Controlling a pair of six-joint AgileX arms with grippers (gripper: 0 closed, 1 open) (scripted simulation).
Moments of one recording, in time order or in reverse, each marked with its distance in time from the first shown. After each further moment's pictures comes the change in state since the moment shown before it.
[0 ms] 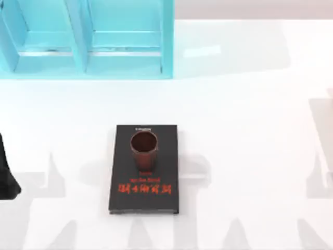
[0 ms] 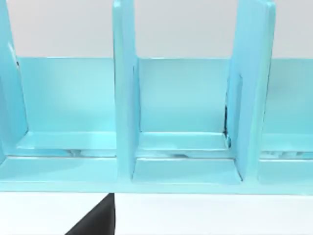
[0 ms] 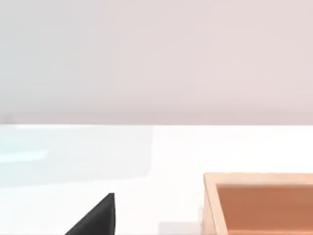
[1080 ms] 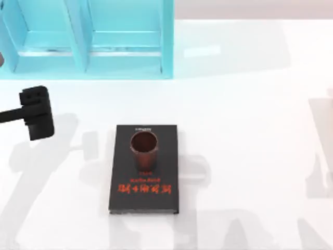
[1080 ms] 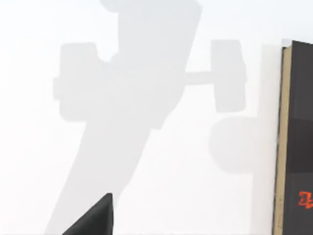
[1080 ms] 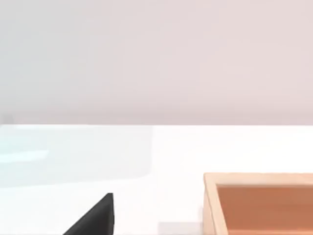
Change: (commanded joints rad) left arm -0.255 1.046 0.965 -0.920 -0.032 -0.386; right arm 0.000 0.000 0.000 0.000 0.000 0.000
